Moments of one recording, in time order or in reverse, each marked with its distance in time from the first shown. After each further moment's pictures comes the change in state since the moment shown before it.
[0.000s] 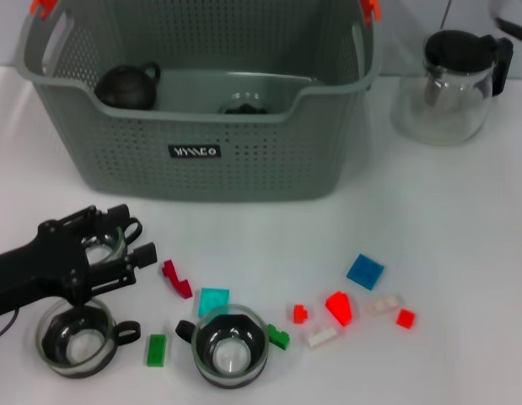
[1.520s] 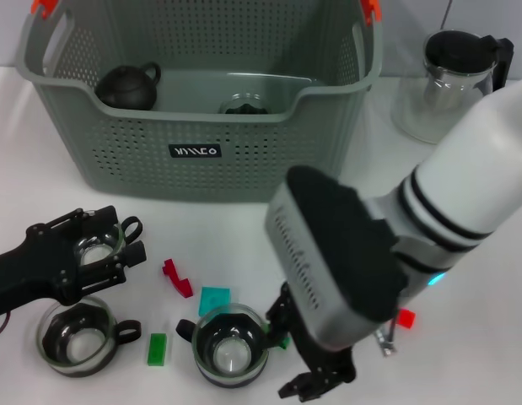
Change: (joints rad) left arm 0.016 0.000 -0.037 -0.007 0.009 -0.015 0.001; right arm 0.125 0.032 -0.760 -0.242 -0.818 -0.303 0.113
